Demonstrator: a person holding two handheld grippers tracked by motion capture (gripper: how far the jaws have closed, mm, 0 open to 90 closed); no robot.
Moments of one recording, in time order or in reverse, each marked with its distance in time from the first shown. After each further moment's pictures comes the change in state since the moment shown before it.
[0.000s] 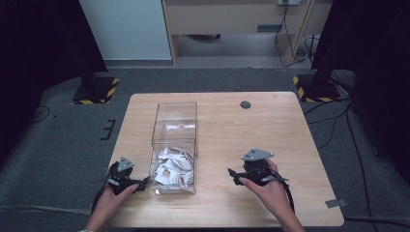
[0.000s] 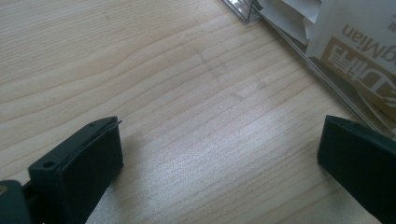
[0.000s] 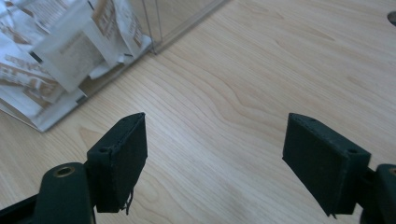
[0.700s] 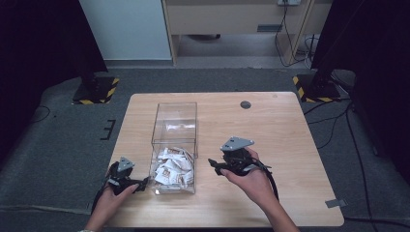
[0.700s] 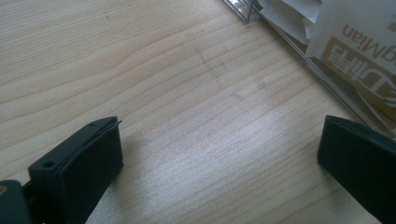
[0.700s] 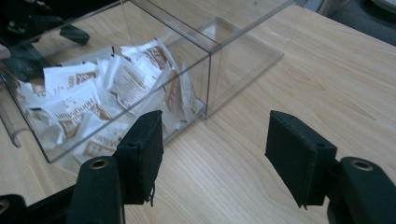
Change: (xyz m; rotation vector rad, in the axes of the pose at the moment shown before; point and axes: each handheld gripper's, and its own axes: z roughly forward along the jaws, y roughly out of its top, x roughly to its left) left arm 0.000 0.000 0.000 0.000 0.000 0.000; right arm 0.038 0.066 0.000 -0.054 0.090 -0.085
